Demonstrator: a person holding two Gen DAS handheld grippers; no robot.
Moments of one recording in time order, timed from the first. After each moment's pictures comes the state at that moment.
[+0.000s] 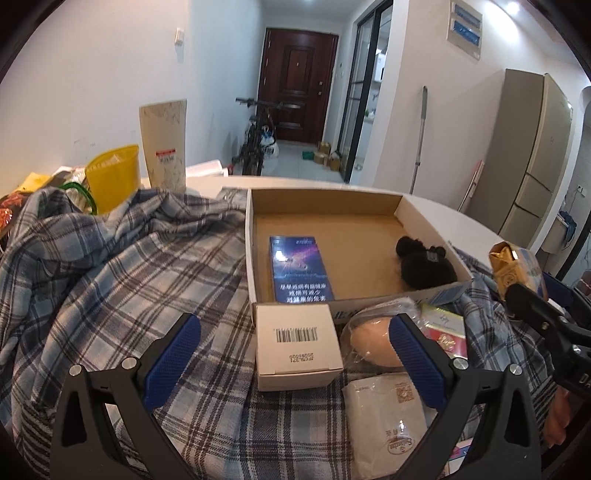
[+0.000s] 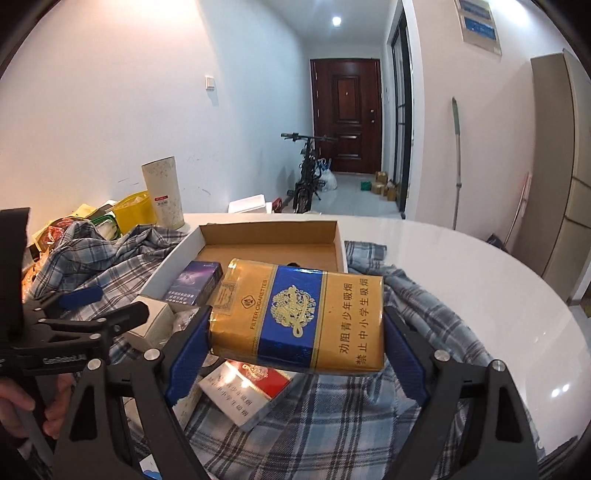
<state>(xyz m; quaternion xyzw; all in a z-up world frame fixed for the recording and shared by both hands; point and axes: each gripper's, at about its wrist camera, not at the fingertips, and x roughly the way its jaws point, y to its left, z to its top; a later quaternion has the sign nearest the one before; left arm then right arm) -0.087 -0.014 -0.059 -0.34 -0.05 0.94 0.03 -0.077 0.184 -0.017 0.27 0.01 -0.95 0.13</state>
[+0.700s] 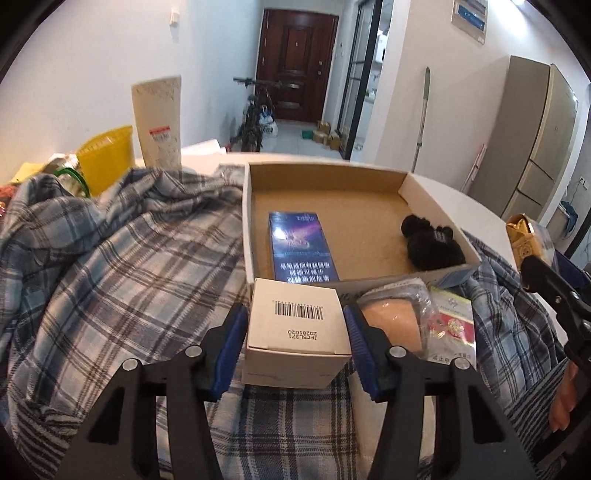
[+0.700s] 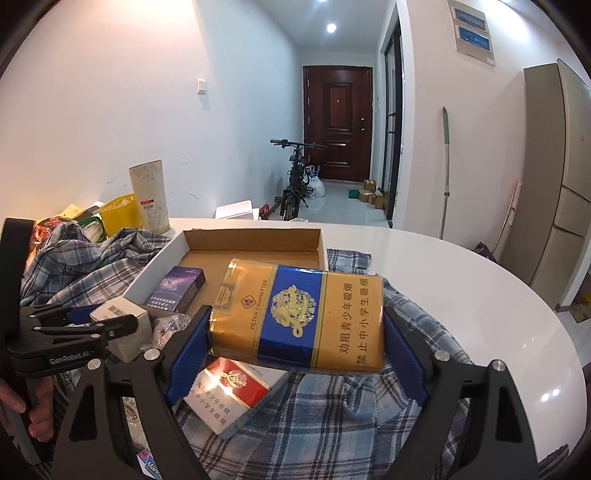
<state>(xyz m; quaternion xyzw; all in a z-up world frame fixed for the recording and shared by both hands) -0.091 -0.015 -0.066 -0.37 -0.05 0.93 0.03 -0.075 0.194 -0.017 0.25 0.03 -0.96 0.10</state>
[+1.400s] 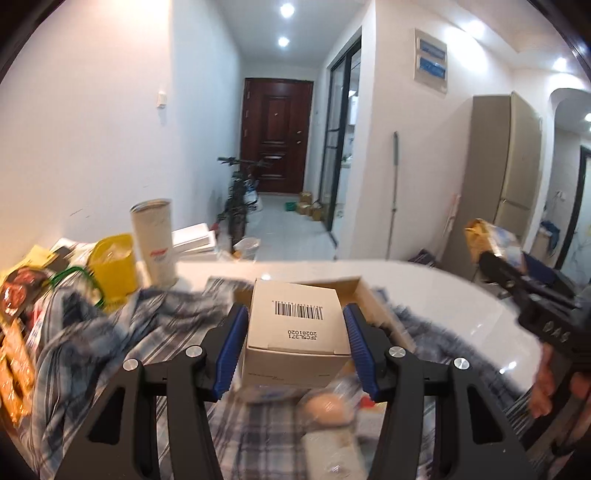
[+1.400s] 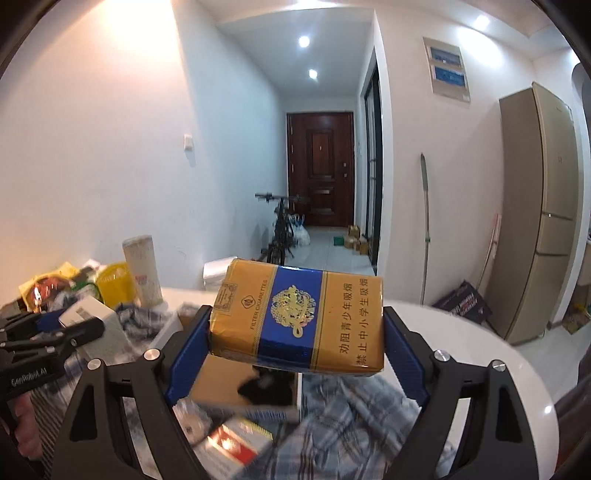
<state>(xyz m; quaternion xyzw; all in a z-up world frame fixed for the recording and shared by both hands) -0.069 0.001 0.064 -0.23 -0.03 0.97 0.07 -0.070 0.209 0.081 0.15 0.01 -0.99 0.07</state>
